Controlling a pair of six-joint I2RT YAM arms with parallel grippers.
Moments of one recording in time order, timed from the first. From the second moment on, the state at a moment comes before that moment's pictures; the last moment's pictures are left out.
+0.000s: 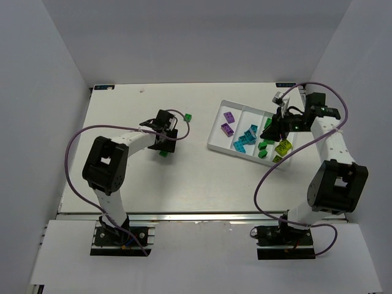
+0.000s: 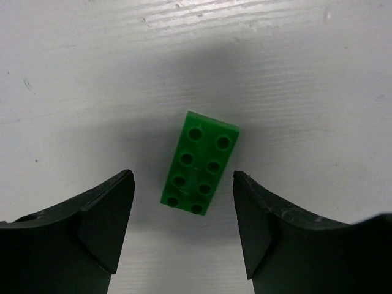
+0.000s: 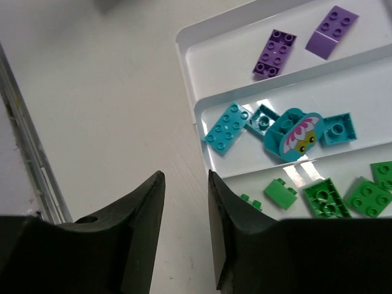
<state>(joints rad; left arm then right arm) -0.42 1.84 1.19 -0.44 -0.18 -0.19 -0.14 1.56 1.34 -0.94 -1.02 -0.85</state>
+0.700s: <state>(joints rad) -0.40 1.85 1.15 -0.35 -0.05 -0.18 -0.14 1.49 1.32 -0.95 -1.06 -0.82</state>
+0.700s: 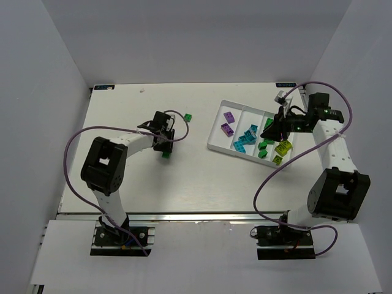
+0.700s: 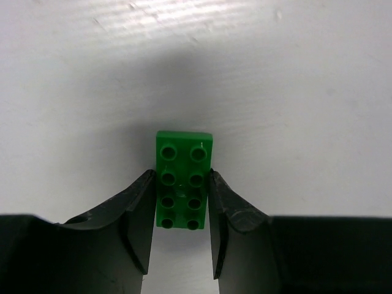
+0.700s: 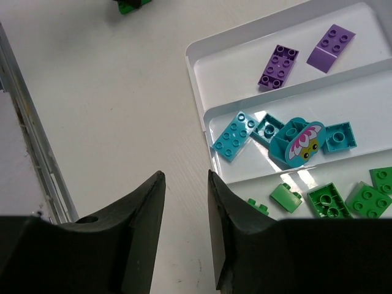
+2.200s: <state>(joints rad) -0.88 2.70 2.33 0.04 0.19 -0.73 -0.41 1.24 1.20 -0.73 -1.08 -0.56</state>
